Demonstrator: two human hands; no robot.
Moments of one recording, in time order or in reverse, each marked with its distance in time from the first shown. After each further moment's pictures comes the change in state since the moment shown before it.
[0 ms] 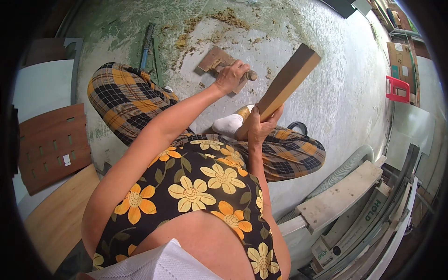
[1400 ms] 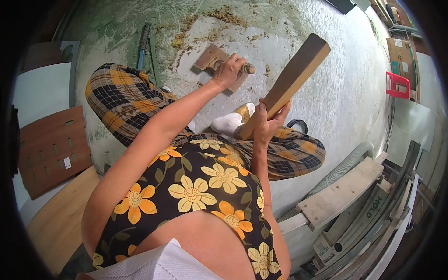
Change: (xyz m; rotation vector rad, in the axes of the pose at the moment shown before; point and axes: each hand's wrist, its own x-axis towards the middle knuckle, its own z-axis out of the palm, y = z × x) left_hand 0.007 -0.009 0.003 -0.039 0.005 -0.081; right_hand 0.012 -0.034 0.000 0.072 -0.016 0.008
